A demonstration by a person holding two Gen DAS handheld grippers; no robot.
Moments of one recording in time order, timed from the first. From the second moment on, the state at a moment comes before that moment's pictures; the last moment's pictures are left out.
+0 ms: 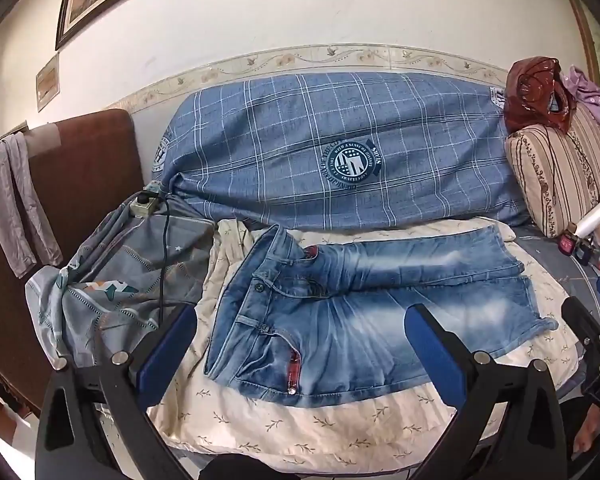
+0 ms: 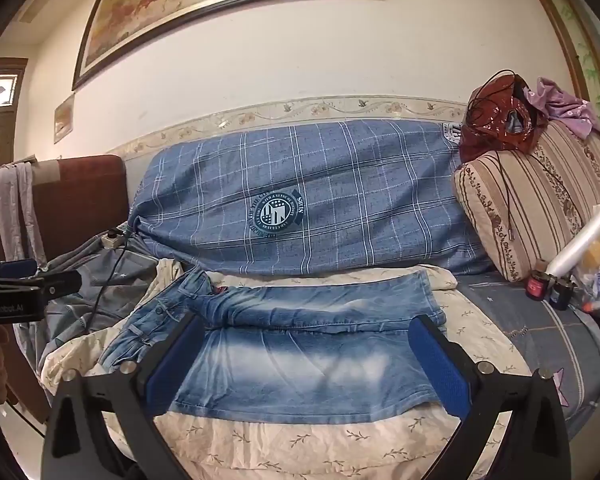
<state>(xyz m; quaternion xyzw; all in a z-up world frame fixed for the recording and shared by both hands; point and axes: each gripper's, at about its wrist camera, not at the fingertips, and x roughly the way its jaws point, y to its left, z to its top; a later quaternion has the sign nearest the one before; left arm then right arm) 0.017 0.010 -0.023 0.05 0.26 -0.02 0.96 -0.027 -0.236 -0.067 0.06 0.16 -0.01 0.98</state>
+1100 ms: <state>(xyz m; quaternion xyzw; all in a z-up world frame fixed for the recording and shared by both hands) 0.015 0.040 -0.025 0.02 0.25 0.02 0.97 -0.035 -0.217 -0.065 0.05 0.16 0.00 0.99</state>
